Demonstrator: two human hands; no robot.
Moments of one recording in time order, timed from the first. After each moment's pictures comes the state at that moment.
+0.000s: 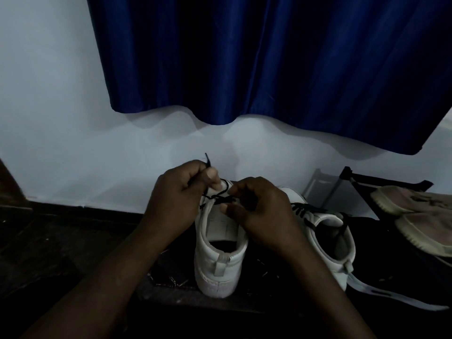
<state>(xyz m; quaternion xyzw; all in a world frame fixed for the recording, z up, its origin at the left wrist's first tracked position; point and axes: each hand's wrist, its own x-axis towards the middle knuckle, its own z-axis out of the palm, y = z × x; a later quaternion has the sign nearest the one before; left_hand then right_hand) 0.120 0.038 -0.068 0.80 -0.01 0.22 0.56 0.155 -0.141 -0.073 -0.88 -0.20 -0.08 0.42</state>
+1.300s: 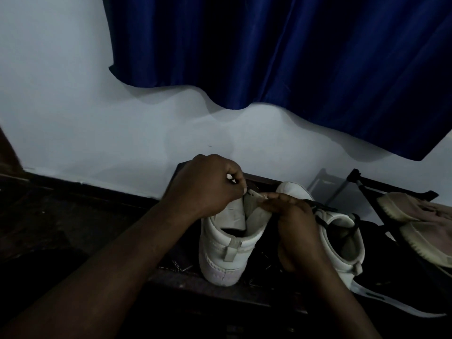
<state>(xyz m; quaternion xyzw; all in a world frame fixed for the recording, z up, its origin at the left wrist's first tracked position) 0.143 0.031 -0.072 0.92 -0.02 0.16 0.37 0.142 -0.147 -0.086 -0.67 0.05 0.05 0.74</state>
